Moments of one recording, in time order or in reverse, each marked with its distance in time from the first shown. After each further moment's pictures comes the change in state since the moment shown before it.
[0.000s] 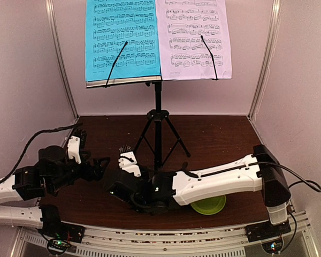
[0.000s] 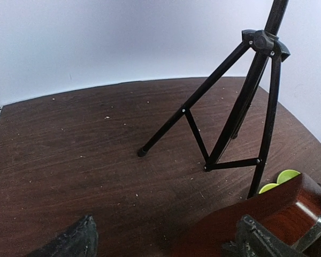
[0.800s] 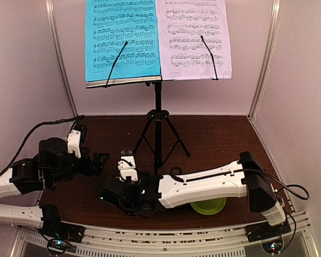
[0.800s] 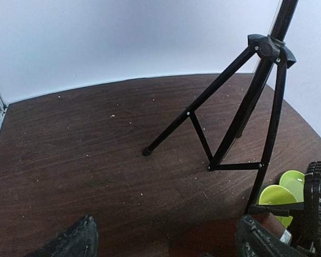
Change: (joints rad) left arm 0.018 0.063 0.105 -0.099 -0.002 -0.017; right arm 0.010 0.141 0.192 -0.213 0.082 0.259
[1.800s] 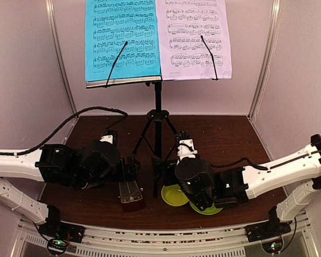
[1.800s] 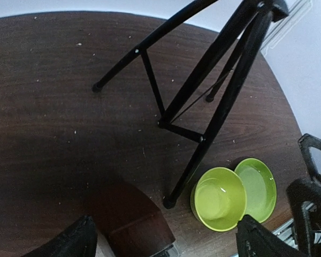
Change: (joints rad) left arm -0.297 0.494 0.367 -0.253 -0.104 -0.624; right arm -0.048 -0.716 -0.887 0.643 -0.038 -0.388
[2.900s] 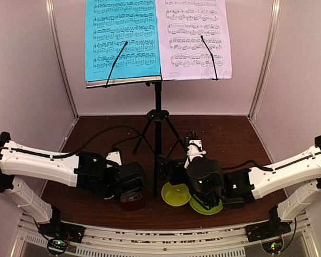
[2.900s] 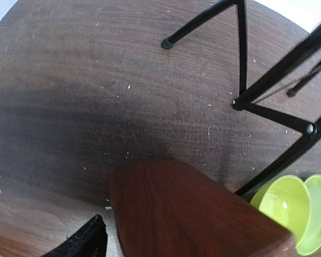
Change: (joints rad) left arm -0.013 0.300 0.060 -0.224 -0.065 -0.404; right arm -0.037 -0.076 -0.121 0.109 -0.064 0.048
